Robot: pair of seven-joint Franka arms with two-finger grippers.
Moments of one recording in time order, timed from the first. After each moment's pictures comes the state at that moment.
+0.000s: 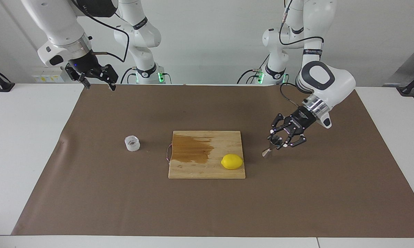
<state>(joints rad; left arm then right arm) -0.14 0.08 -0.10 -2.09 -1.34 2.43 -1.35 -0.15 -0.05 0.12 -1.61 0.02 1.49 0.08</state>
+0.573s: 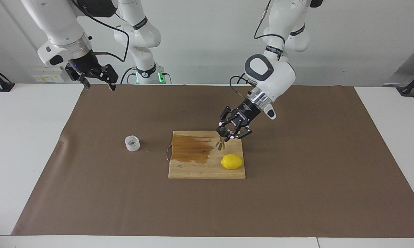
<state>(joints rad) -0.46 0.18 -0.20 -2.01 -1.47 2.82 -1.47 -0.15 -0.05 0.12 -1.61 0.02 1.49 0.08</state>
